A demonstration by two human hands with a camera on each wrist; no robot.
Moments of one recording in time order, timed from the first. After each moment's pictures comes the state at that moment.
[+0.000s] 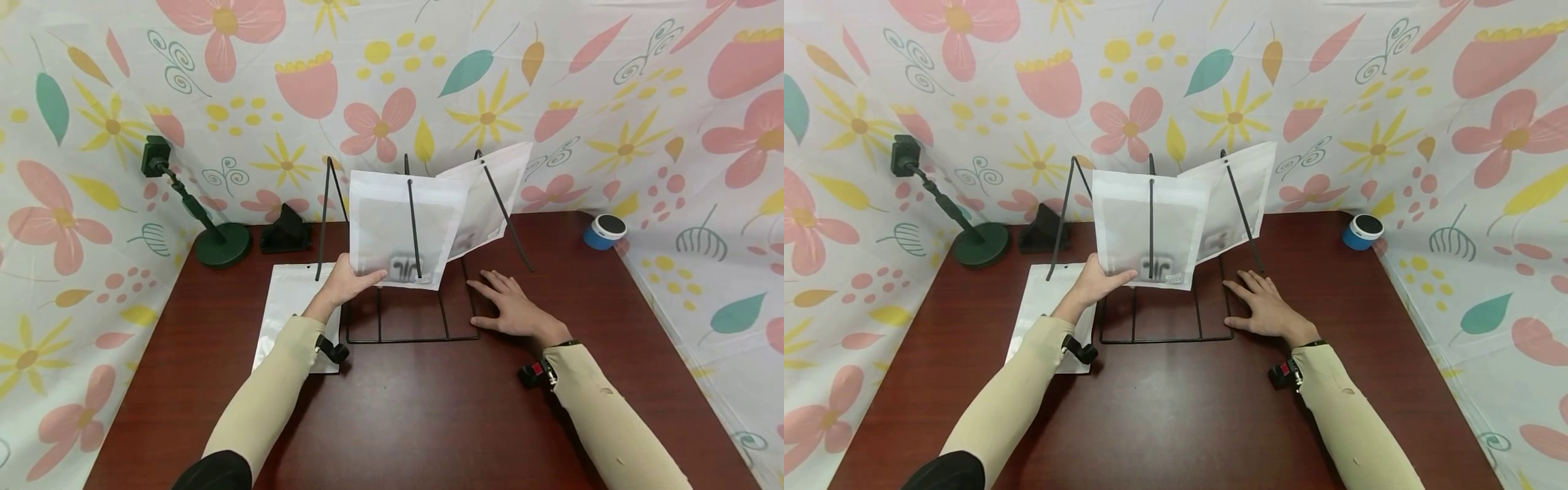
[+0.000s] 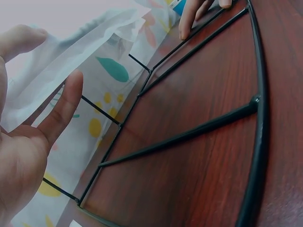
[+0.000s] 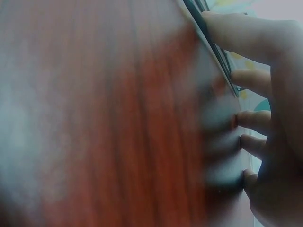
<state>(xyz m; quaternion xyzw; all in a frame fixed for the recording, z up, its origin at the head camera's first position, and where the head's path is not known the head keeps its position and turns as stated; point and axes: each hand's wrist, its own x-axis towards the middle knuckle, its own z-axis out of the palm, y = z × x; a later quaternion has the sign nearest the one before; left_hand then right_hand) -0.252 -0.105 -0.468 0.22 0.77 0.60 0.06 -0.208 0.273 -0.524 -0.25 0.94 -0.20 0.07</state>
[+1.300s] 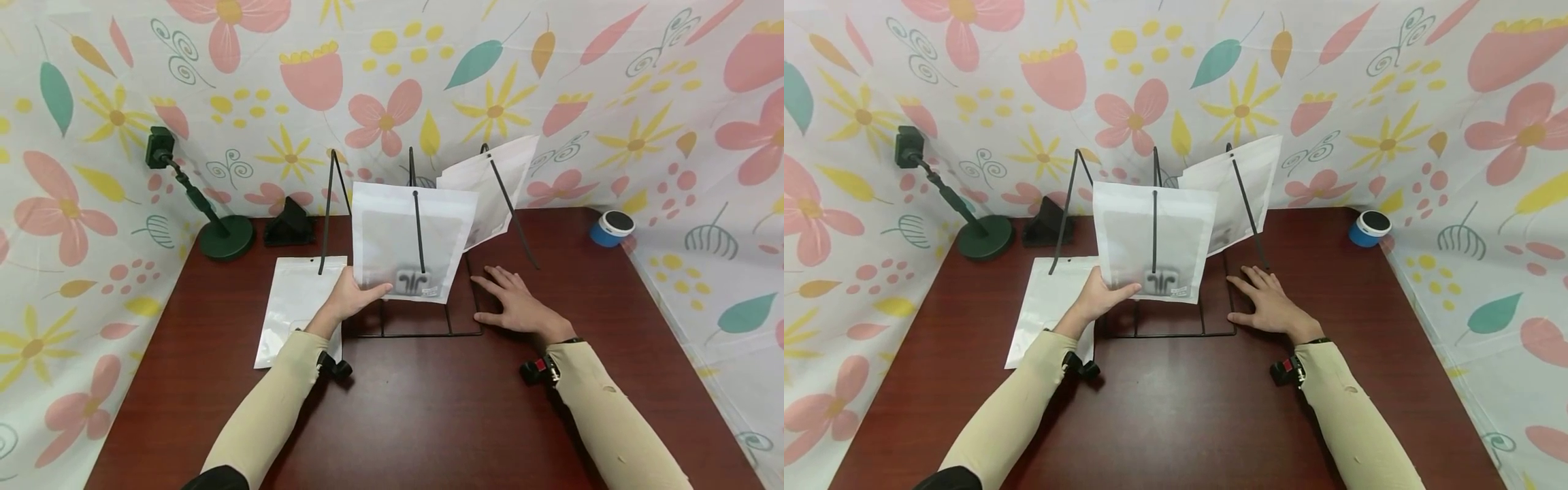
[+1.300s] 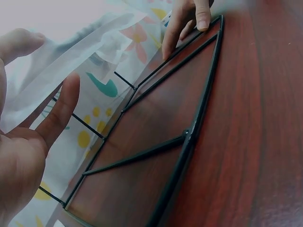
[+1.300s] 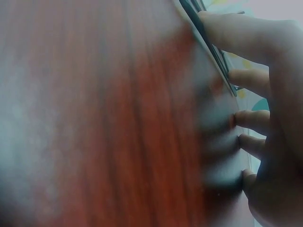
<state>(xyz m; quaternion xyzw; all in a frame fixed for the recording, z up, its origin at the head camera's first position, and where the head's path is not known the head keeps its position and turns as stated) -0.216 -0.100 -0.472 0.23 0.72 0.65 0.06 -0.211 0.273 -0.524 -0.25 0.94 -0.21 0.07</state>
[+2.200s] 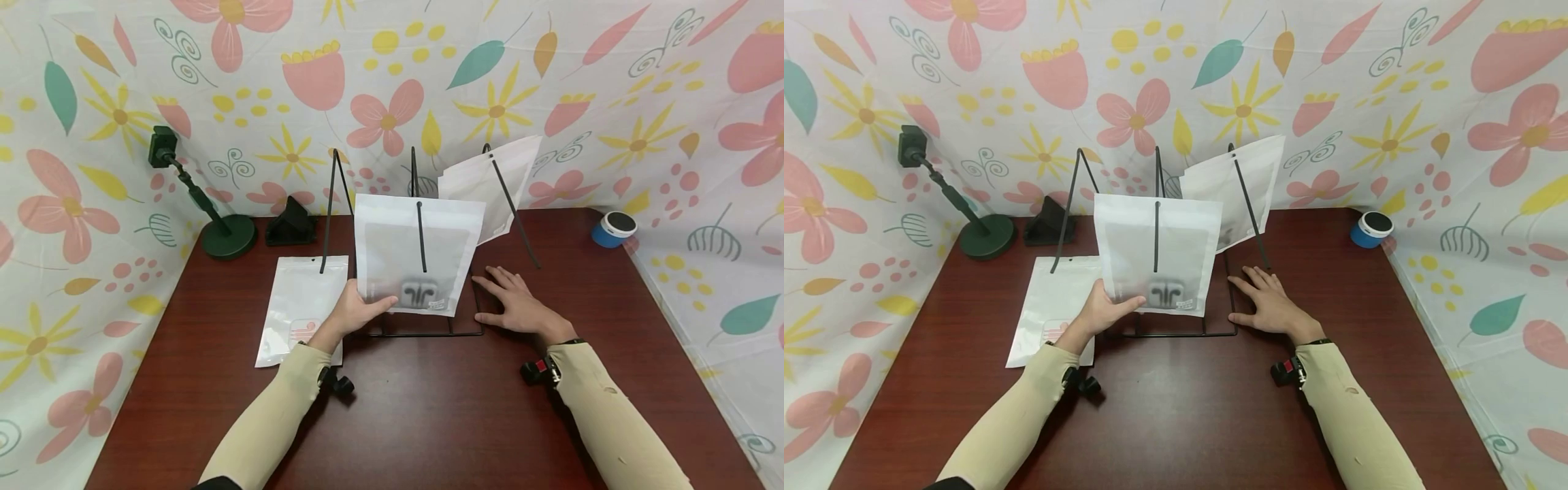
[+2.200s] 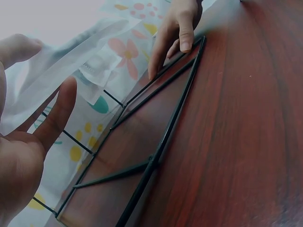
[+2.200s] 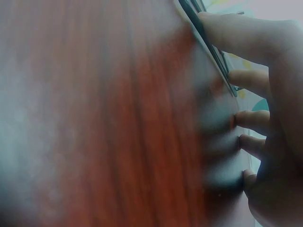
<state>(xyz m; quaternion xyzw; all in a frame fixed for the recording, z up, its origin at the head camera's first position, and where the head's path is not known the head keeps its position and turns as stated) -0.188 -0.093 -0.468 0.25 0.71 0.66 0.04 -0.212 0.272 -0.524 -0.25 0.94 -0.20 0.07</state>
